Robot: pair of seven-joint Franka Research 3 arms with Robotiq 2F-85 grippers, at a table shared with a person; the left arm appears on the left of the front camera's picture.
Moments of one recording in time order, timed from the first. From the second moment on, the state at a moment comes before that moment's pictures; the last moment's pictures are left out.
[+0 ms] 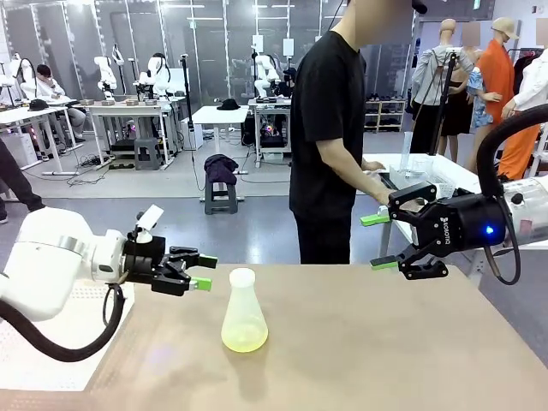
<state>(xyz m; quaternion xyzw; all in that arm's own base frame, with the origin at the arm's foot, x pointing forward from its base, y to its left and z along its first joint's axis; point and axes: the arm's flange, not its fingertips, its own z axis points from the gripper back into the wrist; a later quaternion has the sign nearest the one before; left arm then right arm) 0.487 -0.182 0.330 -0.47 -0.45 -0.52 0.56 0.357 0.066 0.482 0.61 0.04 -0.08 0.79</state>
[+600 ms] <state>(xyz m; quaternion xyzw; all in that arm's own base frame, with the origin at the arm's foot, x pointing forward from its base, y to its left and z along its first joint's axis) 0.510 -0.199 0.281 -0.49 -0.43 -0.51 0.56 0.357 0.066 0.482 0.61 0.04 -0.08 0.79</state>
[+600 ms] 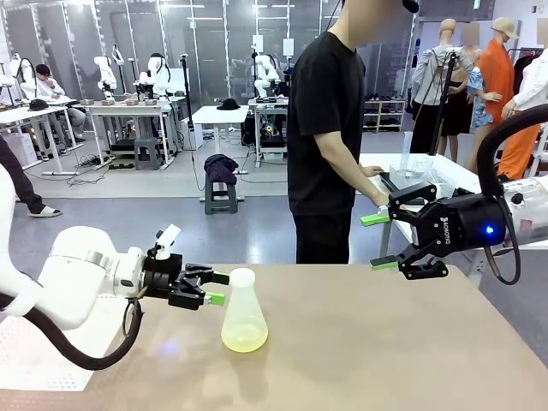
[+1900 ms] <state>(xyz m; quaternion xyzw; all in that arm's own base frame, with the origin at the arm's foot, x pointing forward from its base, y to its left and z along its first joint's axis) 0.525 -0.260 0.260 -0.55 -0.41 -0.54 0.49 0.357 0.066 0.482 0.61 0.04 -0.08 0.79</state>
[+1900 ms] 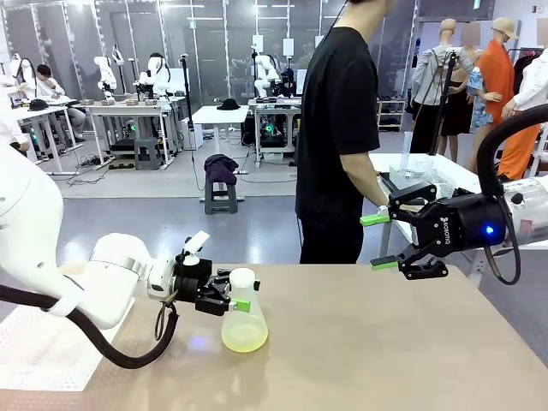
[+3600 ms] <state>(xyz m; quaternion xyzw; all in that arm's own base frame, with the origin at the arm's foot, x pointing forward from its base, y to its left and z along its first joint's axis) 0.531 -0.261 0.264 -0.55 -0.42 -0.54 0.48 0.357 0.066 0.482 0.61 0.04 -0.08 0.79</state>
